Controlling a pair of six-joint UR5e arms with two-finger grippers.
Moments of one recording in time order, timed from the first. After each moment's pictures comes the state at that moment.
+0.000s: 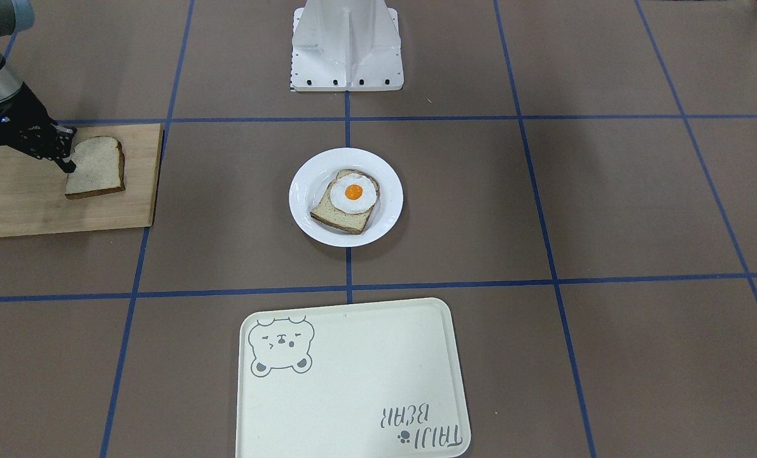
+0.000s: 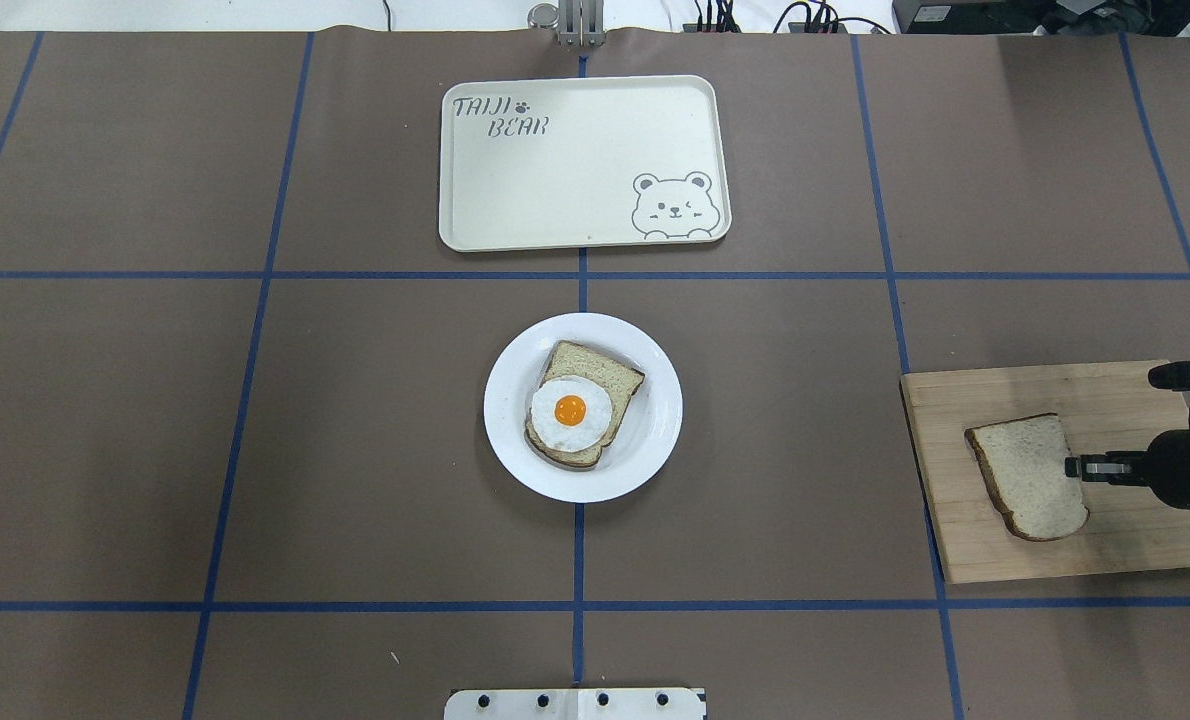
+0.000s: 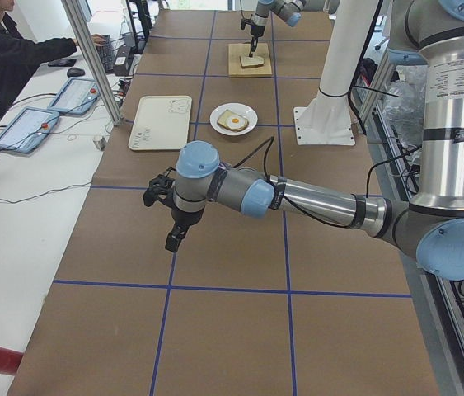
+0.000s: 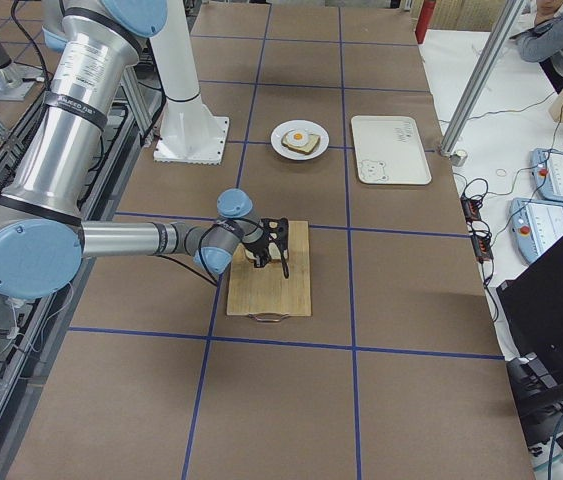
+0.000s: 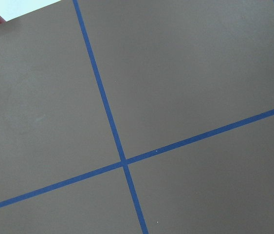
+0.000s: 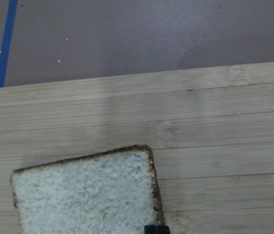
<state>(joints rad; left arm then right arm) -1.53 -1.53 -1.82 -1.75 -2.29 0.04 0.65 -1.96 1.83 -0.55 1.85 1.17</state>
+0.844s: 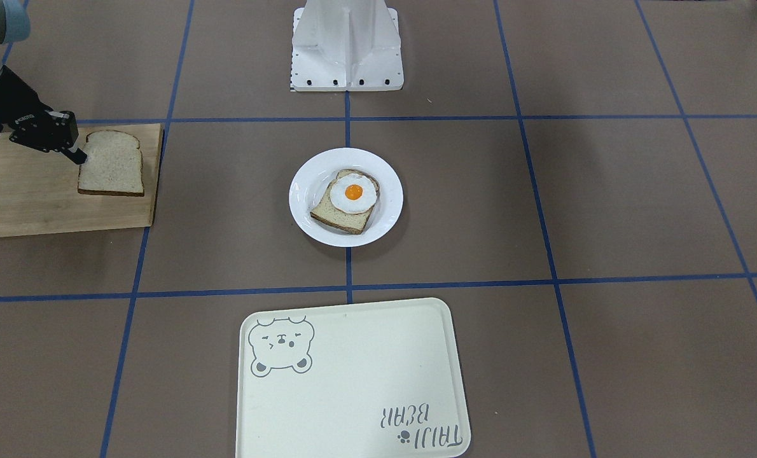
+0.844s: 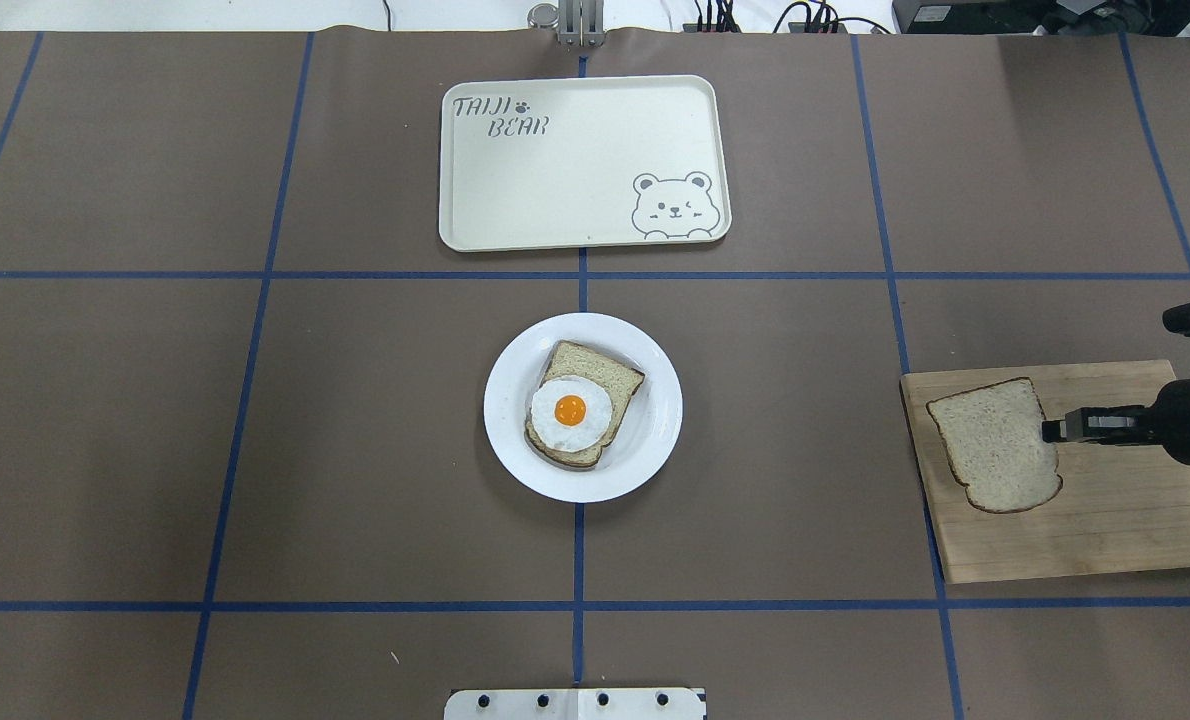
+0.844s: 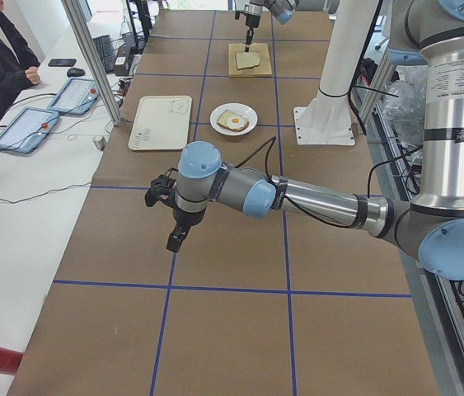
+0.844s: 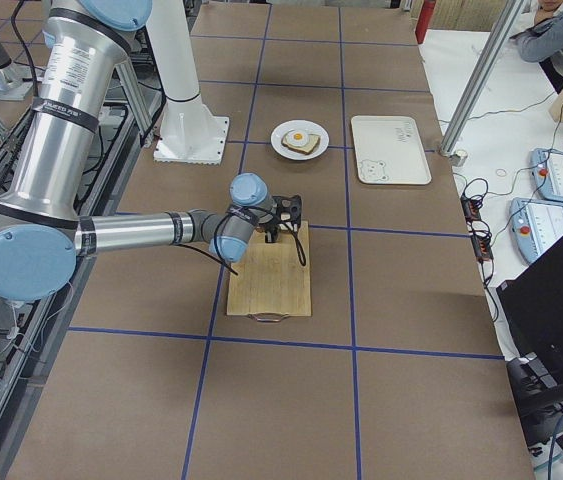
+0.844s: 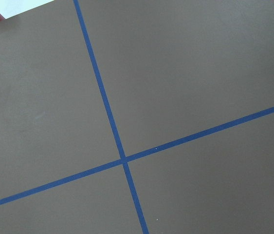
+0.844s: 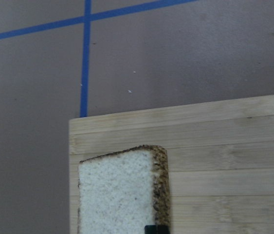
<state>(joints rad) -1.53 -1.52 -1.83 -1.75 -2.29 0.04 0.82 -1.87 1.87 -0.51 2.13 1.18</state>
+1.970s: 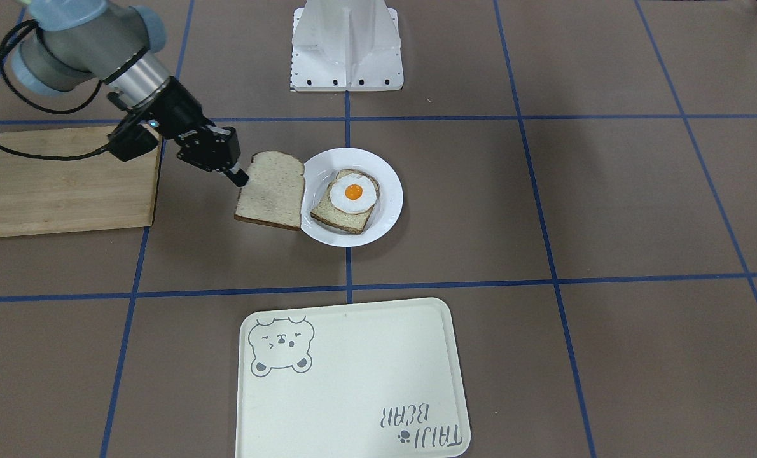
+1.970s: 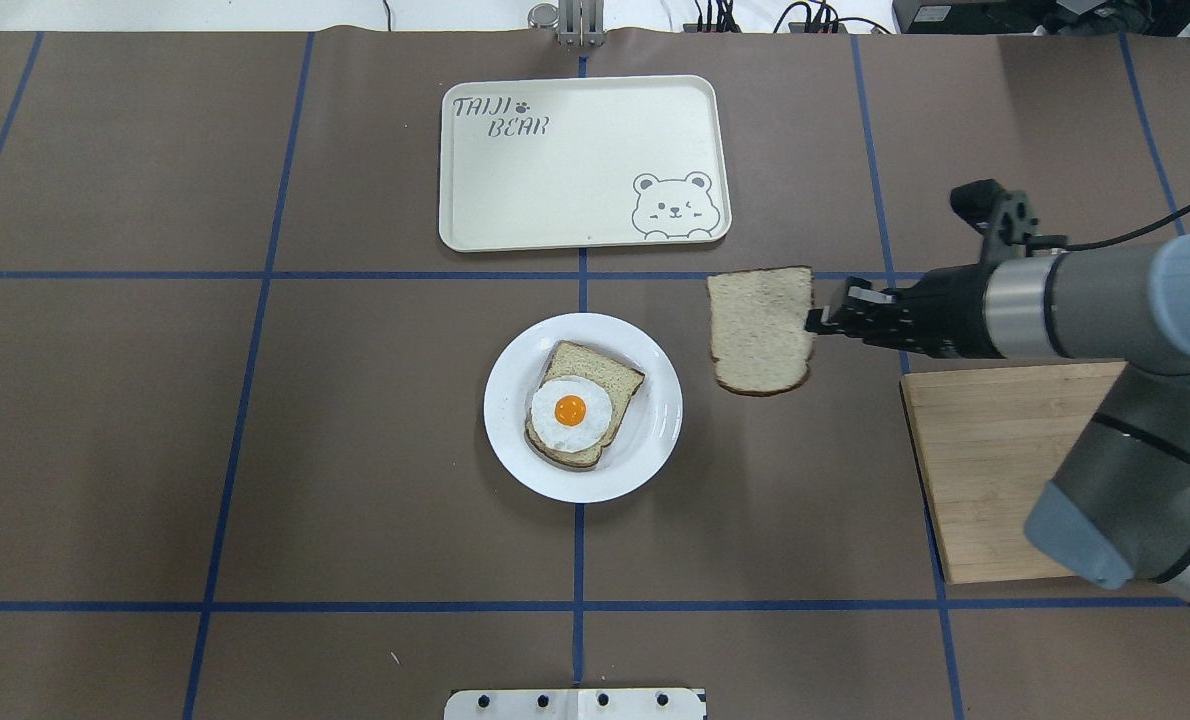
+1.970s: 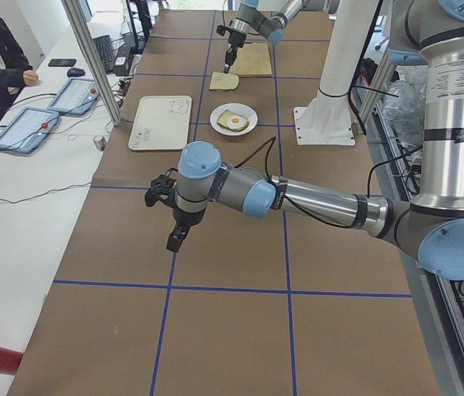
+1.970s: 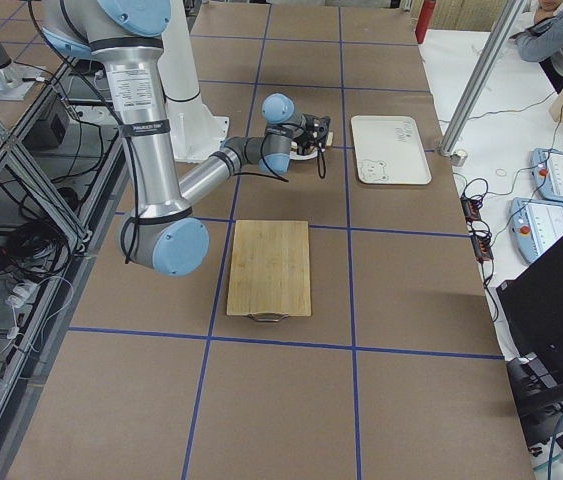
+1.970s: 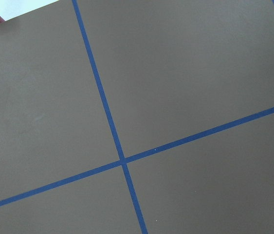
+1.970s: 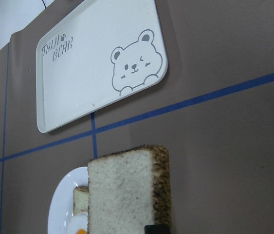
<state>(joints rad) -1.53 -1.52 -1.83 -1.75 -2.29 0.03 0.56 -1.30 1.89 -0.82 1.72 1.67</state>
